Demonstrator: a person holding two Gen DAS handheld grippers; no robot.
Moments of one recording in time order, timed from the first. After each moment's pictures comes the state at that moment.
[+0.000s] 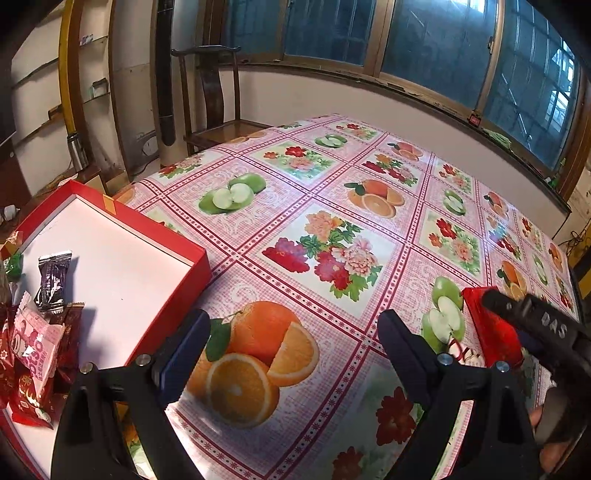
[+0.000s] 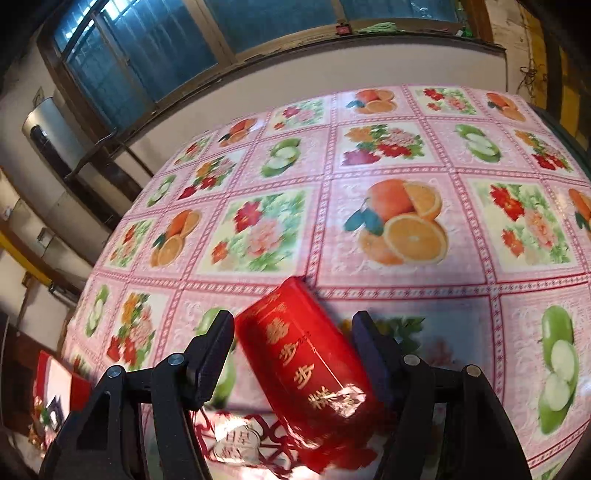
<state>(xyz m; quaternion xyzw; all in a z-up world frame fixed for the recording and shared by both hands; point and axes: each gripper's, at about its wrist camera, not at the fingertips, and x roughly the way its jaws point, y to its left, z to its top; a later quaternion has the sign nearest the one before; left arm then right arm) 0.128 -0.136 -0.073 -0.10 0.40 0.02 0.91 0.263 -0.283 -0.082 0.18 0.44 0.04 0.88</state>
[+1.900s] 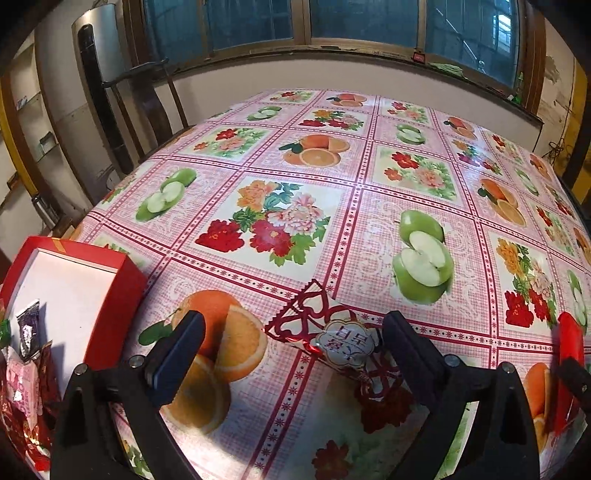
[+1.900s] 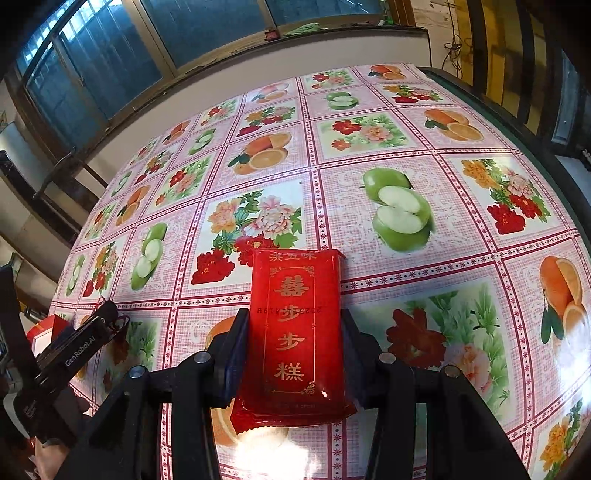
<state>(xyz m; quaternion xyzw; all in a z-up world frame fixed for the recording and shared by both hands) 0.132 -0.189 -0.097 0.02 0.44 -0.07 0.90 0.123 -0.334 -0.079 0.20 0.45 -0.08 0.87</state>
